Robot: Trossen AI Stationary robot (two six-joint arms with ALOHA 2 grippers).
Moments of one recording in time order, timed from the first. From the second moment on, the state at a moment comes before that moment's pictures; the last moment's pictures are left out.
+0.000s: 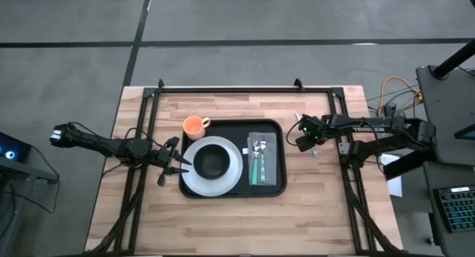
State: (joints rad) left arm -0.20 0.32 0.01 0.09 0.02 -0.02; right arm -0.40 1.19 0.51 -0.74 0.15 0.78
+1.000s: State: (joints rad) left arm -0.20 0.32 0.01 0.09 0.02 -0.02; right arm -0.42 1.19 0.45 -0.66 0.12 0.73
